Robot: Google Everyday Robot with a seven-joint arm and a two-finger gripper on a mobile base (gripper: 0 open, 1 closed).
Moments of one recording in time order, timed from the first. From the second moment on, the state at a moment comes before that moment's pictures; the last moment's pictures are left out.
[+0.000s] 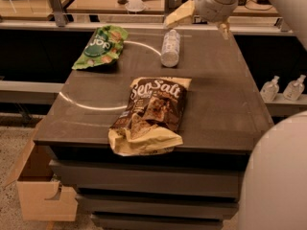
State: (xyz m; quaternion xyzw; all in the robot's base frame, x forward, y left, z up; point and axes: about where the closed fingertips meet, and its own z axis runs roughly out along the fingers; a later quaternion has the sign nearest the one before) arm 0.709 -0.136 0.953 0.00 0.96 0.10 0.25
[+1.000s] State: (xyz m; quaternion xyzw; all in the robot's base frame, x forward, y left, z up) arm 0.756 -0.094 0.910 0.08 0.97 0.11 0.19
